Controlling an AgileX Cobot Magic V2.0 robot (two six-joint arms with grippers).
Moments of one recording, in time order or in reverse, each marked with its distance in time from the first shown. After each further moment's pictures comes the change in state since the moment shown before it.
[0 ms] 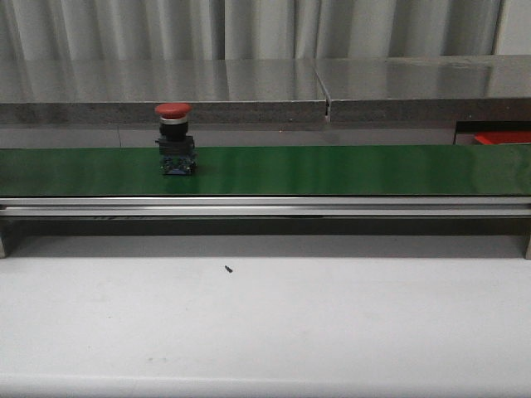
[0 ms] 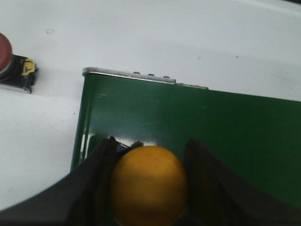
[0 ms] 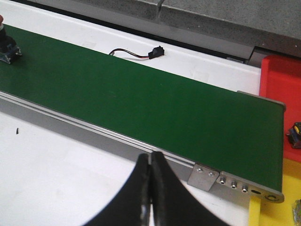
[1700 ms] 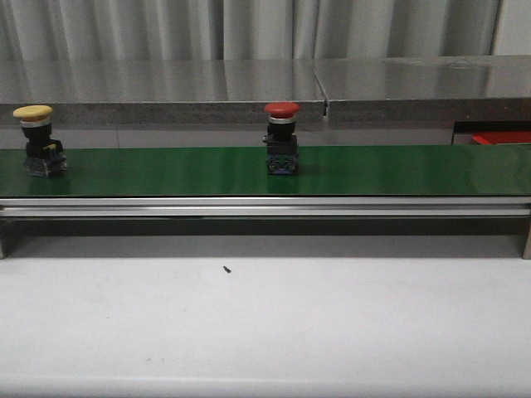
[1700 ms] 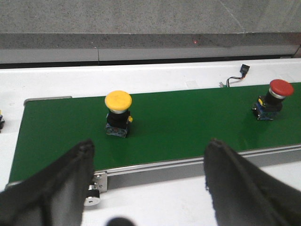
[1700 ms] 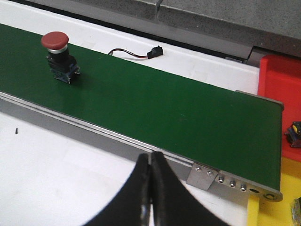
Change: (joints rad) left arm -0.064 -1.073 0.818 -0.374 -0.176 0.419; right arm 0.000 0.000 0.000 -0.002 0.000 0.000
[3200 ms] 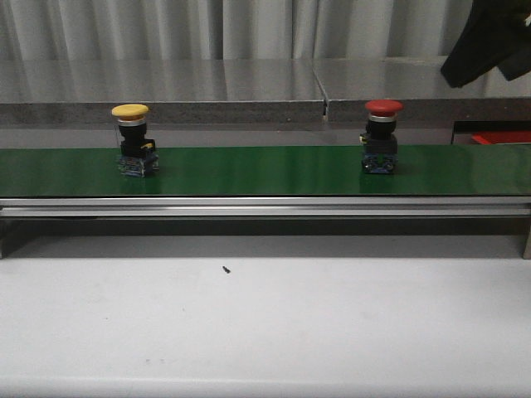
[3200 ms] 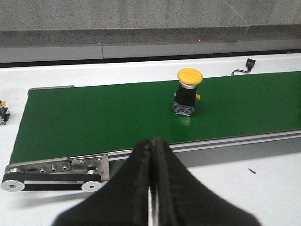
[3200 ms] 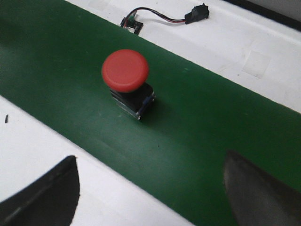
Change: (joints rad) left arm -0.108 -0.145 0.197 0.011 -0.181 0.002; right arm 0.122 0.706 -0.474 -0.080 0.100 0.000
